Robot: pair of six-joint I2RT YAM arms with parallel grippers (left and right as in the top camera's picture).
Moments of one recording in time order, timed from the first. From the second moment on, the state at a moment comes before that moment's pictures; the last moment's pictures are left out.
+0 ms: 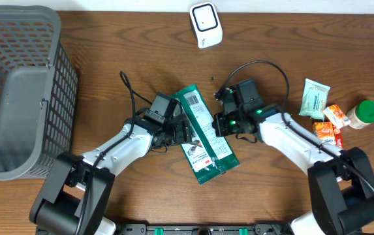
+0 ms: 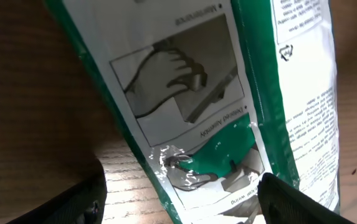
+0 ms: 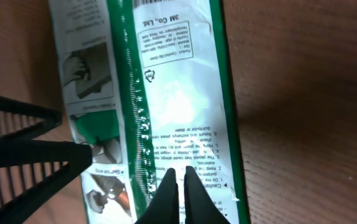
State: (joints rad) left arm -0.47 1.68 0.83 -0.35 0.24 -0.64; right arm 0.44 1.71 0.95 -0.38 -0.33 0.26
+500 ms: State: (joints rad) left arm -0.47 1.67 0.83 -0.35 0.21 -0.68; right arm 0.47 1.83 0.96 -0.31 -0.25 0.39
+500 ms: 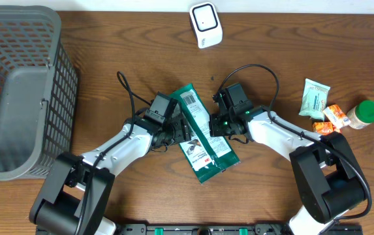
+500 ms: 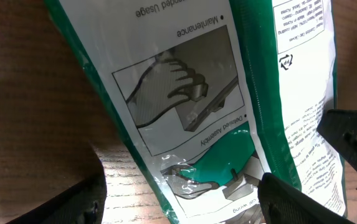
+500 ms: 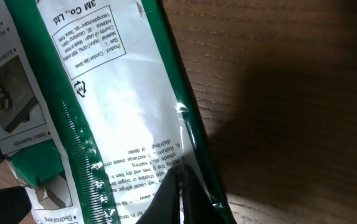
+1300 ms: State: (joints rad) left arm -0.45 1.73 0.83 -0.17 0.27 -0.75; right arm 0.47 1.84 0.96 -0.30 -0.35 0.46
